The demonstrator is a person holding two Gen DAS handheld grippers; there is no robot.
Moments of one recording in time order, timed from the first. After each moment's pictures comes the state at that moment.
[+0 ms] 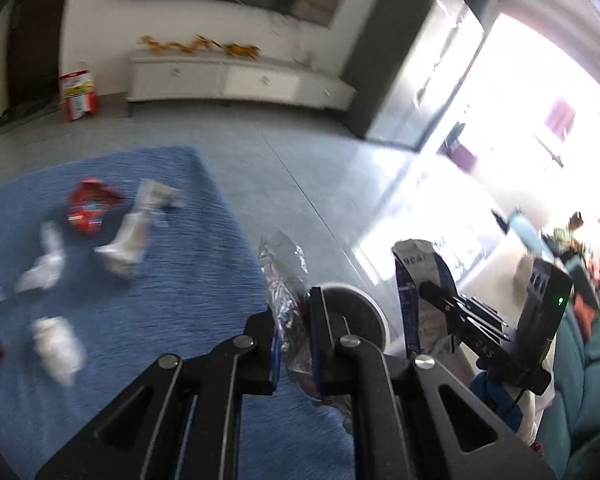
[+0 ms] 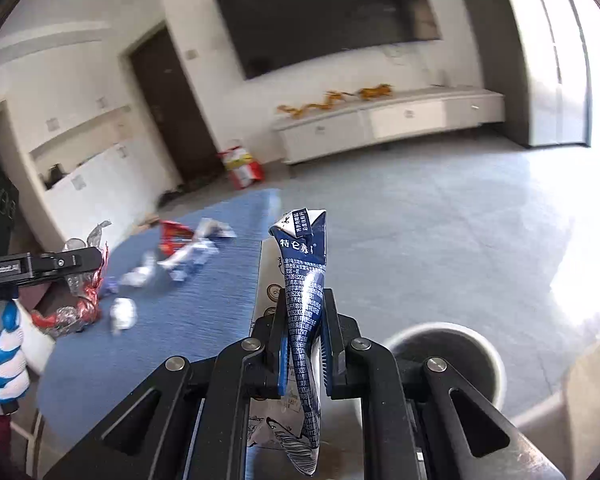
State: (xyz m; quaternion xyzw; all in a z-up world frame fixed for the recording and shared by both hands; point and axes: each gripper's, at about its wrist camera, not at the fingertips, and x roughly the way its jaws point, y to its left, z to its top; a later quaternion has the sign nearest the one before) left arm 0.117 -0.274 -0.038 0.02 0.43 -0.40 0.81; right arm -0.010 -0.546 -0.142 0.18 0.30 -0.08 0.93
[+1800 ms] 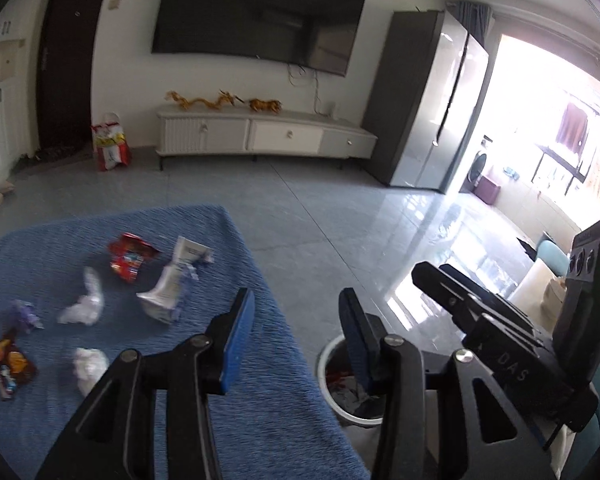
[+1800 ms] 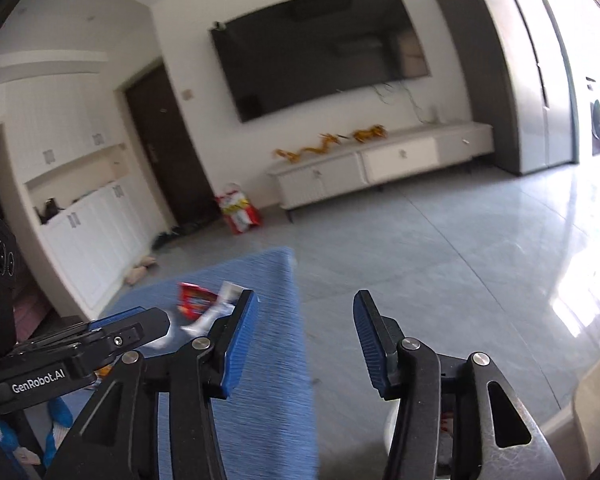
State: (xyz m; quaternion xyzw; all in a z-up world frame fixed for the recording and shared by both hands) left arm 0.097 -0.225 0.001 0.01 0.32 -0.35 0.88; right arm 0.018 -0.475 -0.061 0.18 0.21 -0.07 0.96
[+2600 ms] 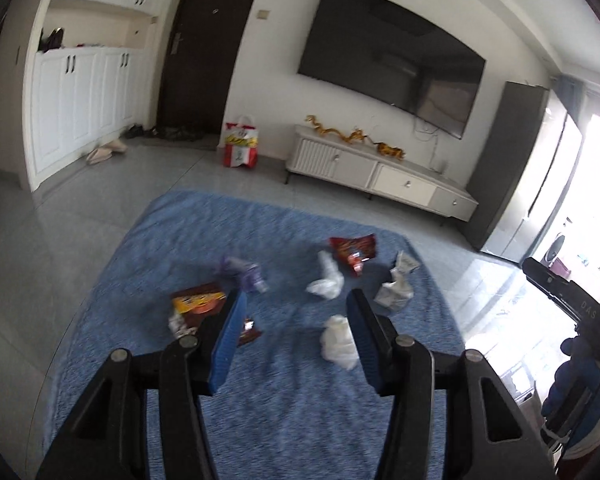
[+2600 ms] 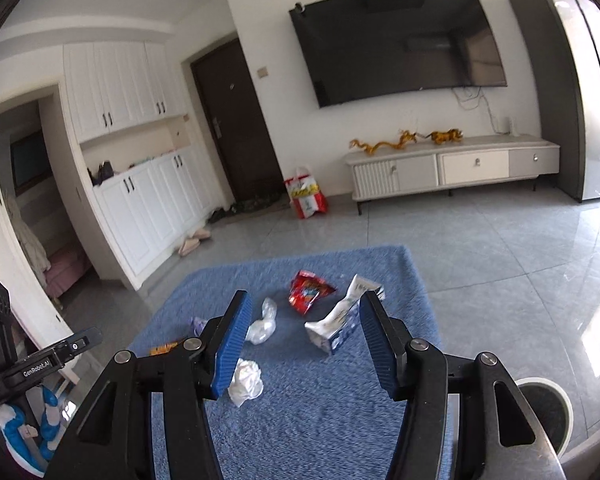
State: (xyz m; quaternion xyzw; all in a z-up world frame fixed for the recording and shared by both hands) left arm 0.126 0.068 -0.031 -0.08 0.31 -0.17 0.93; right arm 0.078 -0.351 -0.054 0.14 0.24 0.03 0.96
